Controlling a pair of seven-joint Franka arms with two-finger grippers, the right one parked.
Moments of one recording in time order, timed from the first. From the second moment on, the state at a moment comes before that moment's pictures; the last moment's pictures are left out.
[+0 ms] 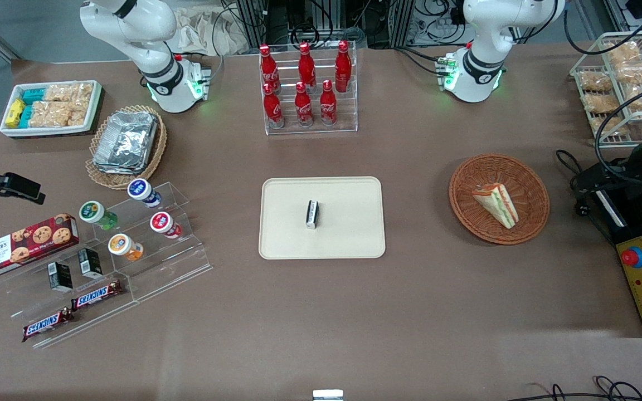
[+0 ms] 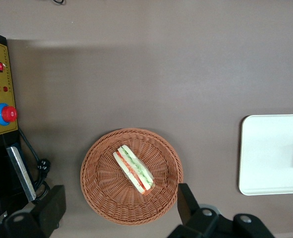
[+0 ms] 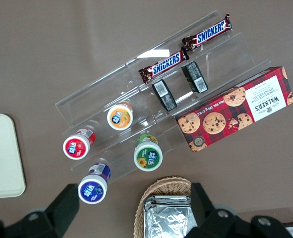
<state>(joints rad) -0.06 0.11 0.07 -1.49 -0.07 1.64 0.03</state>
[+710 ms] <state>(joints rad) -0.06 0.11 0.07 -1.53 -0.07 1.64 -0.29</state>
